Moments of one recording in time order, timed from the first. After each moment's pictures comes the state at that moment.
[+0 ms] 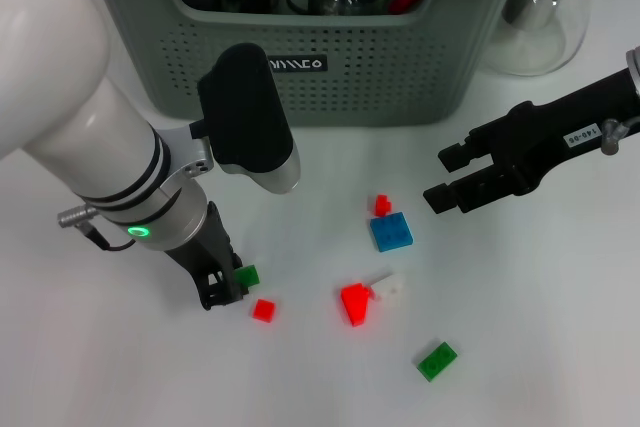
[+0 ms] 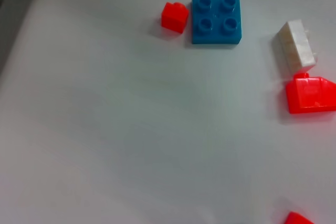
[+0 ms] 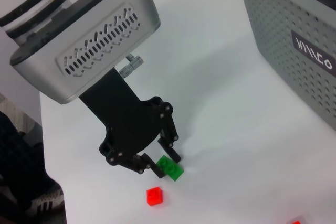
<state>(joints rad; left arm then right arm) -0.46 -2.18 1.70 1.38 2.73 1.52 -2.29 0.71 2.09 -0.94 -1.01 -2.32 -1.76 2.02</state>
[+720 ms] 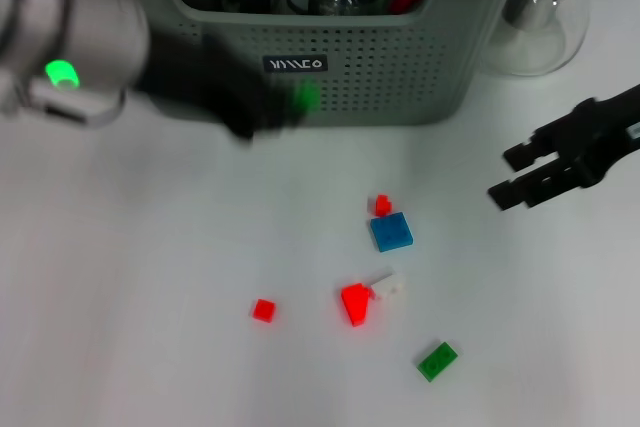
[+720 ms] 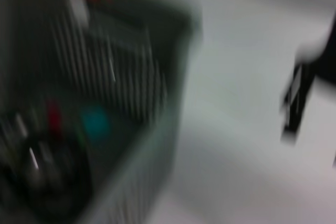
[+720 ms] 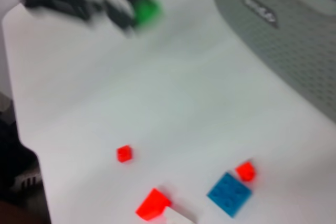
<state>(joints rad) -0.44 -2.17 1.26 1.70 2.35 1.63 -2.31 0.72 2.00 -0.93 -1.02 -2.38 -1.82 2.08</state>
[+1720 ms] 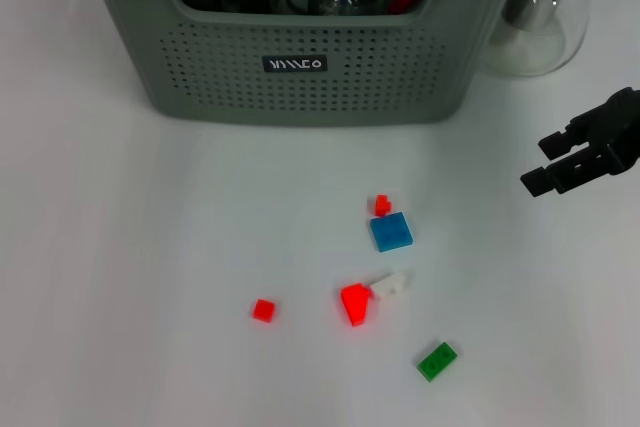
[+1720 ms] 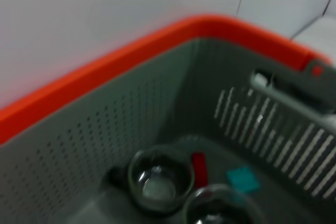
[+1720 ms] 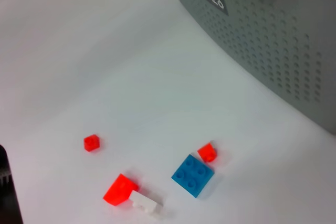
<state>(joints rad) -1.06 -2.00 1.00 0.86 2.56 1.26 -2.39 0.73 1.96 -0.91 -0.99 -2.43 -1.79 2.07</state>
